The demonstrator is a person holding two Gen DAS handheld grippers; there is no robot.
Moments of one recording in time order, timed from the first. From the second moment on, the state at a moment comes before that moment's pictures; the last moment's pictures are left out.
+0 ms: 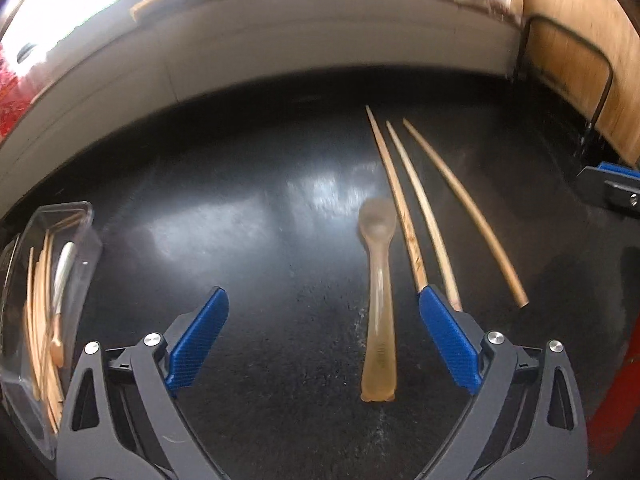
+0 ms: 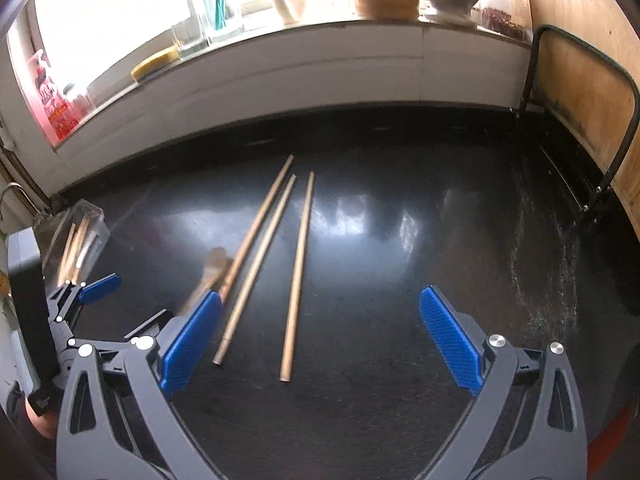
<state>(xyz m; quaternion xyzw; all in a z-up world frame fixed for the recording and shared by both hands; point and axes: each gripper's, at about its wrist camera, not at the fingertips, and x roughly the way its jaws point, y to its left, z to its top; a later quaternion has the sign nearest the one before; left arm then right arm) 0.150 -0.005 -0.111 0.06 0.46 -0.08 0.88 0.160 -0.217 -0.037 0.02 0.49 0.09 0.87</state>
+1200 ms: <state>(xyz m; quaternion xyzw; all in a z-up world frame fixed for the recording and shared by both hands) 0.195 -0.020 -0.115 0.04 0.46 -0.11 0.88 0.225 -0.184 -0.101 0.00 0.52 0.10 0.85</state>
